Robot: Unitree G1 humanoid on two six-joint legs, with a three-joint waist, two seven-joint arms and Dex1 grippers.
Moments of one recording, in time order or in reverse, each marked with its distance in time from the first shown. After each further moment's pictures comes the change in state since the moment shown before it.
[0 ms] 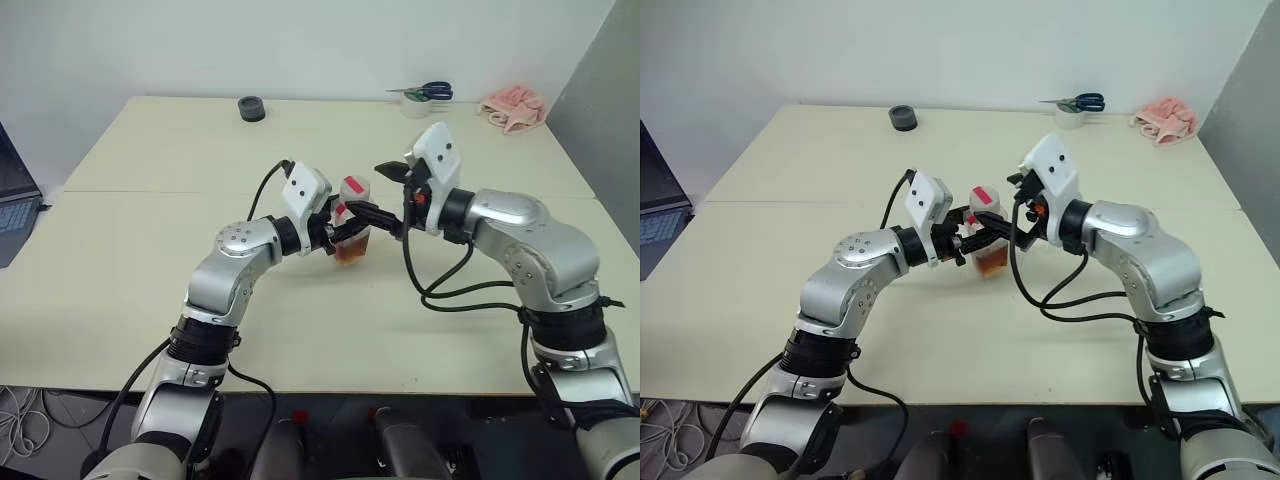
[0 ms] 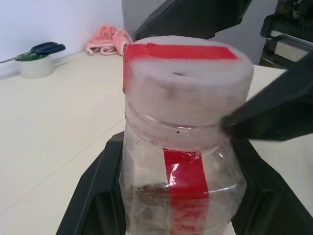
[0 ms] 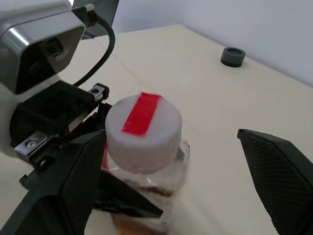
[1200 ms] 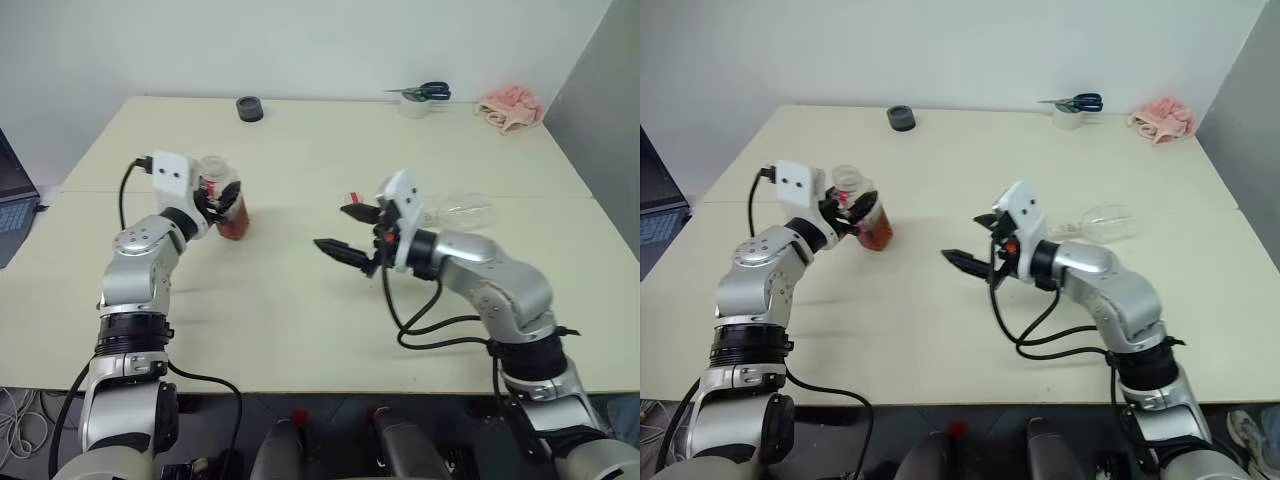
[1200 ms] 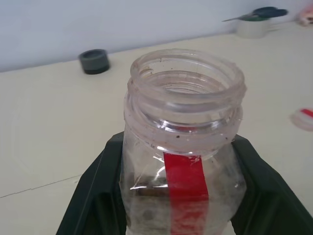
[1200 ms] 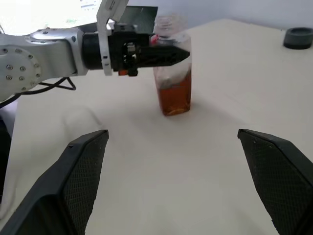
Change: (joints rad) left arm 0.003 0.187 0.333 0.362 0.080 -0.167 0.301; right arm 0.120 0.249 0.135 -0.012 0.006 -0.032 -0.030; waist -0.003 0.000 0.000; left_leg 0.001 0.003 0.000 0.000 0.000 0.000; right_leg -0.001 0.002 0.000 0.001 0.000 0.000
